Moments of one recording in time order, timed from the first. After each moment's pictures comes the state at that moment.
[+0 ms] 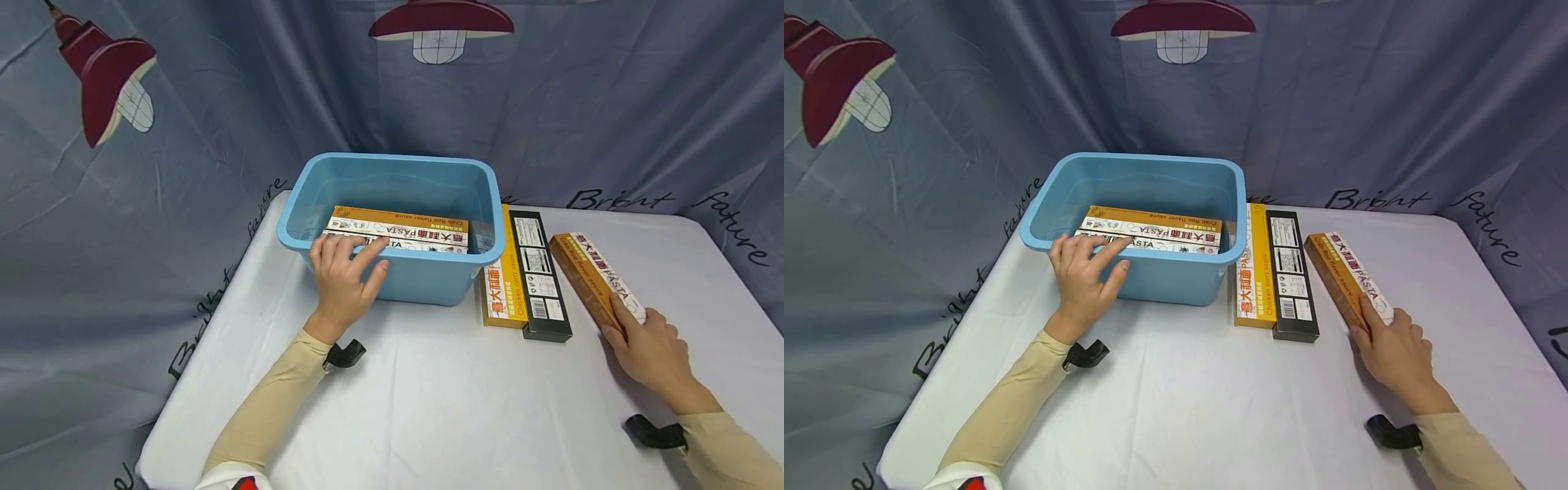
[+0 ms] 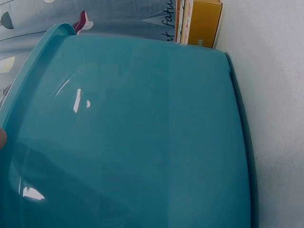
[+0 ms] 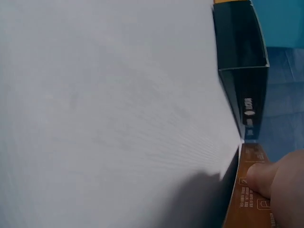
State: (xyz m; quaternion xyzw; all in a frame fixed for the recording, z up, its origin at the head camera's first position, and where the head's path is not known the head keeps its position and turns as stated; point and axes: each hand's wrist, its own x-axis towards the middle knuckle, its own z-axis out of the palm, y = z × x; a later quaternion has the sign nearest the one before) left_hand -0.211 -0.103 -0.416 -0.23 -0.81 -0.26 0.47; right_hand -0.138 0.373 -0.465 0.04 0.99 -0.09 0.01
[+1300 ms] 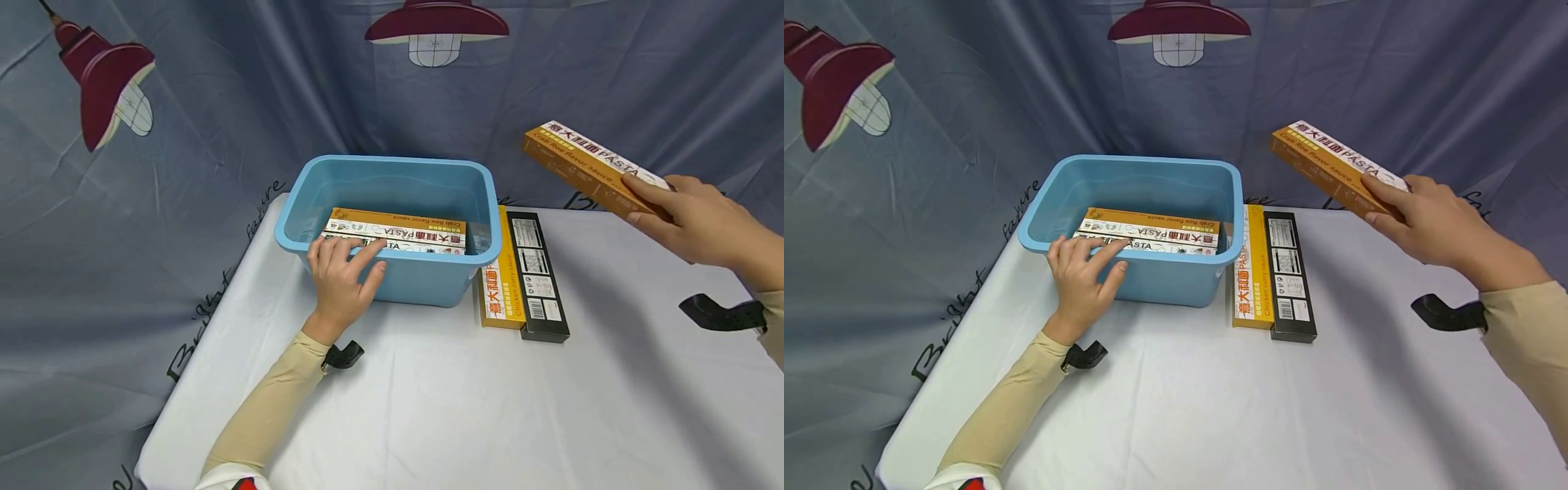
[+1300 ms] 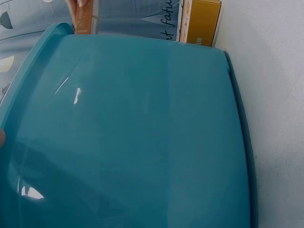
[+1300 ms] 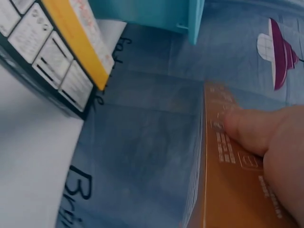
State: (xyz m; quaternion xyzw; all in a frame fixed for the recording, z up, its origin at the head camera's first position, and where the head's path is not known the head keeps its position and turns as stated) left_hand -0.213 -0.102 -0.418 -0.23 -0.81 -0.26 0.48; right_hand -0.222 0.367 -0.275 -0.12 0.99 0.00 -0.02
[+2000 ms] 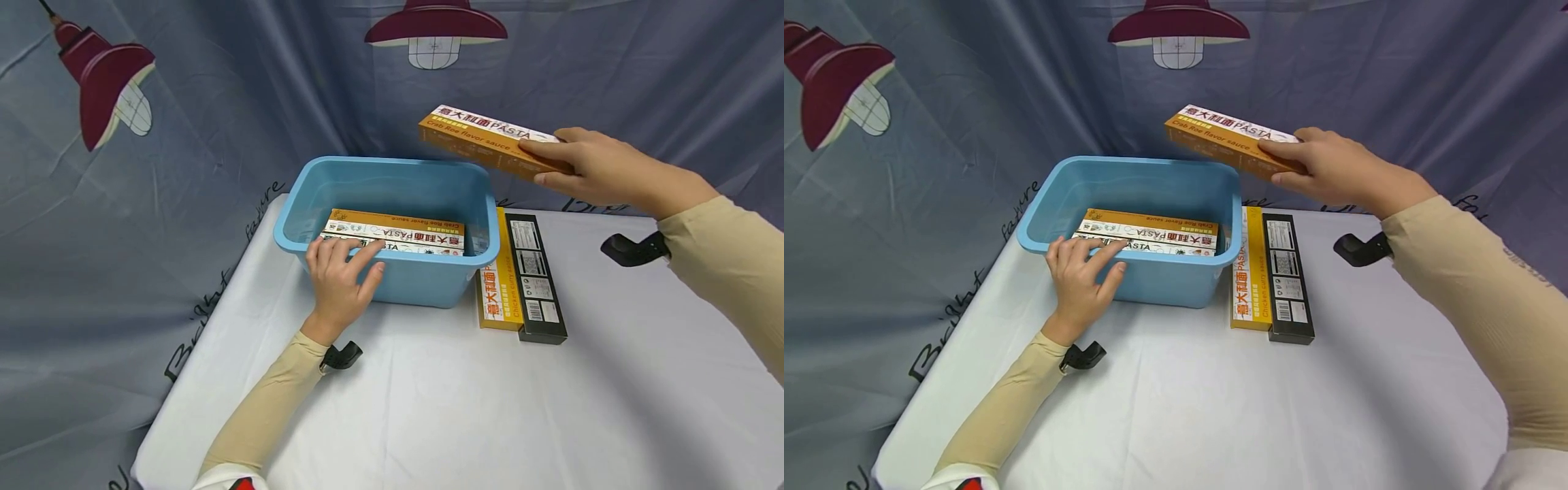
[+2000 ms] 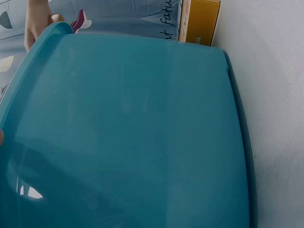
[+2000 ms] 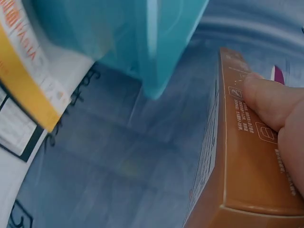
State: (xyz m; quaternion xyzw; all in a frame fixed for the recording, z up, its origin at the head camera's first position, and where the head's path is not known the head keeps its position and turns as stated) left_hand -0.211 -0.101 -0.416 -0.23 -0.81 -0.26 0.48; right_hand -0.276 0.266 -0.226 -0.25 0.97 0.00 -0.01
